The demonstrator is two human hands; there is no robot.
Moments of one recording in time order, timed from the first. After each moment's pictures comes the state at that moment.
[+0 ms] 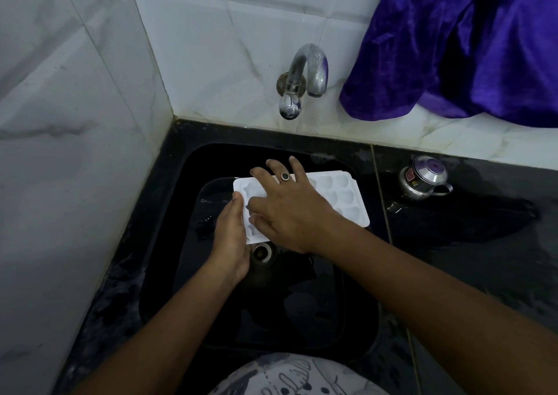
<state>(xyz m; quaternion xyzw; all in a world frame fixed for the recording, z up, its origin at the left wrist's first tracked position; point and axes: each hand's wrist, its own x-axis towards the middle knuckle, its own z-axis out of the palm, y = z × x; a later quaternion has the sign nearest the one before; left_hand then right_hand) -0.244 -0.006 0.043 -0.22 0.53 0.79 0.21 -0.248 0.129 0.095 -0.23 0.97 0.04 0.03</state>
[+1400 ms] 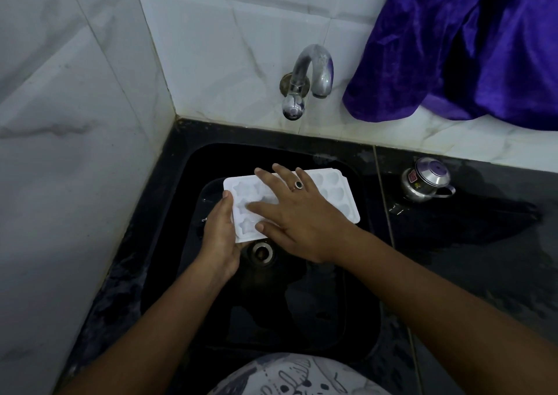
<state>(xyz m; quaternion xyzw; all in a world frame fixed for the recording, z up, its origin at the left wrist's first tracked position) -0.253 -0.025 0.037 -0.22 0.52 0.80 0.20 -0.238 0.148 0.088 -0.25 0.97 -0.03 0.05</state>
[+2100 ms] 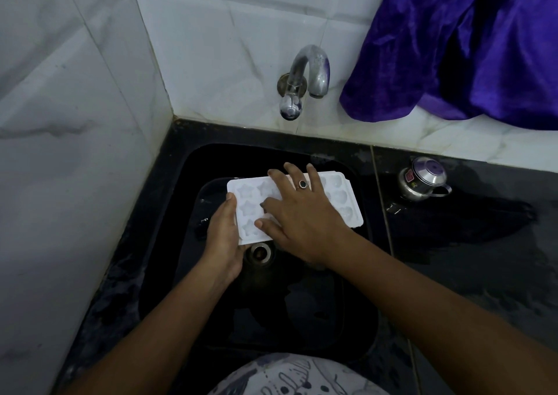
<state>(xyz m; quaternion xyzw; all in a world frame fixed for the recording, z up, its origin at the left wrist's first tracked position) -0.249 -0.018 0.037 -0.22 0.51 0.80 0.22 -0.233 0.142 0.085 -0.17 0.98 0.01 0.03</state>
